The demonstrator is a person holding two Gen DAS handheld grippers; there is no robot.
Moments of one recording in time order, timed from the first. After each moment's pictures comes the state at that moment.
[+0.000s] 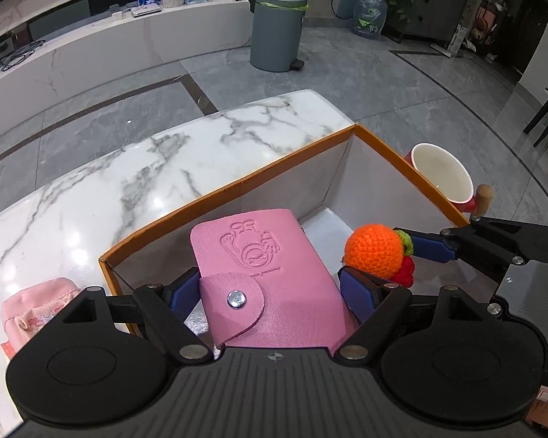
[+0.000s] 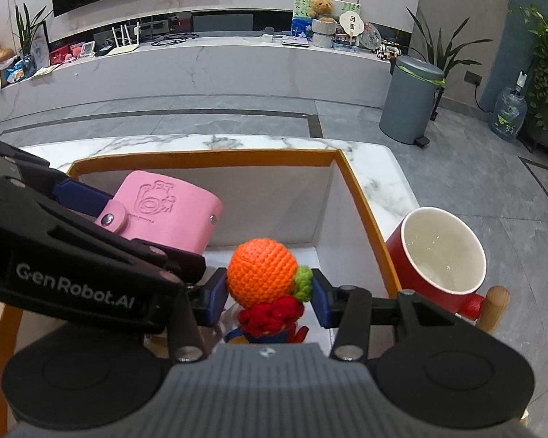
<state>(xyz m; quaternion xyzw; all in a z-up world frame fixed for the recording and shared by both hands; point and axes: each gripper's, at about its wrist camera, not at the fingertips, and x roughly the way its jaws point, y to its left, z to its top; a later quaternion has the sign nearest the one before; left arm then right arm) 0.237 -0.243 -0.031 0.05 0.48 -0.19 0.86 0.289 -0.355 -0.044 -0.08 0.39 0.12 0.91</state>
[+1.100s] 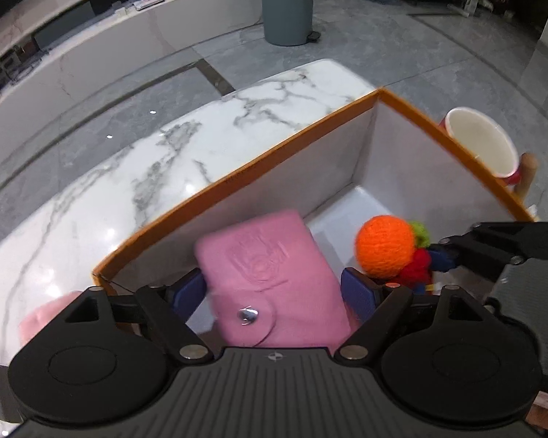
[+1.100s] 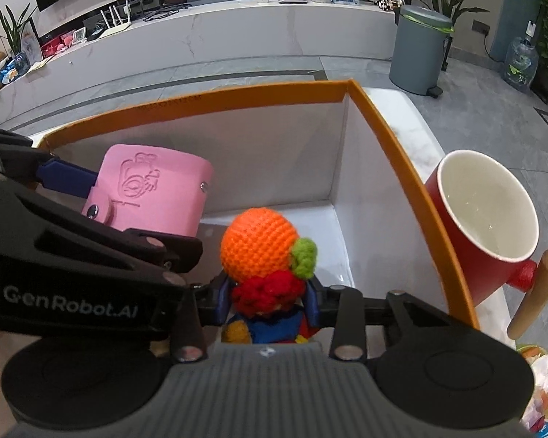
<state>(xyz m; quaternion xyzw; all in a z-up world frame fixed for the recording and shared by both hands) 0.253 -0.265 -0.049 0.13 0.50 -0.14 0.84 0.312 -0.351 -0.079 -0.03 0.45 0.13 0.88</state>
